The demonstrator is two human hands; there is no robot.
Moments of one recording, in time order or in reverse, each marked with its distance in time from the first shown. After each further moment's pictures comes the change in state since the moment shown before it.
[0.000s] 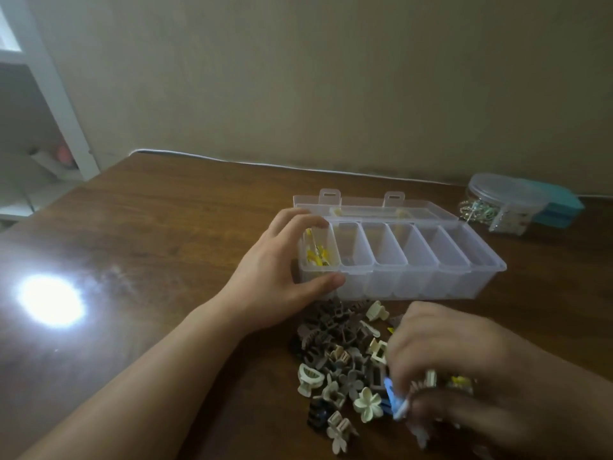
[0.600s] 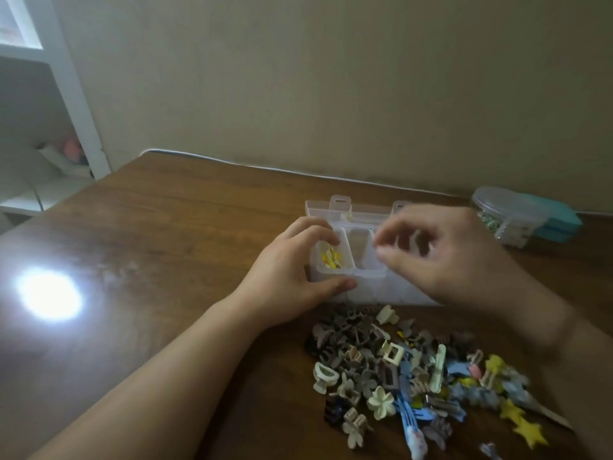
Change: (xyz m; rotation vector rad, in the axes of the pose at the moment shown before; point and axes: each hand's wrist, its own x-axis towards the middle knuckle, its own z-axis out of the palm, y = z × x) left_hand 0.000 -0.003 -0.001 -0.048 0.008 -0.009; right_hand 0.069 0.008 -0.028 -0.173 0.379 0.292
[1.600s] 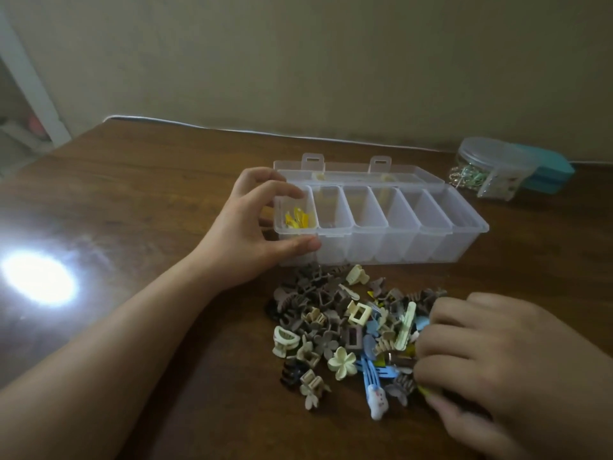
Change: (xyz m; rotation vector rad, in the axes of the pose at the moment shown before) left_hand 0.001 -0.002 0.001 -0.102 0.015 -0.060; right_hand -0.057 -0.049 0.026 -0.512 -0.557 -0.437
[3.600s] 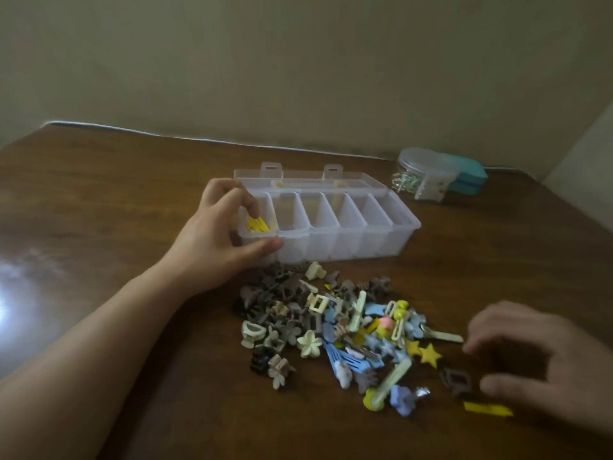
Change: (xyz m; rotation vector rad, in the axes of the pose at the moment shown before) left_hand 0.001 -0.002 0.004 0.141 0.007 0.036; right_hand -0.186 0.032 0.029 0.602 0.114 0.716
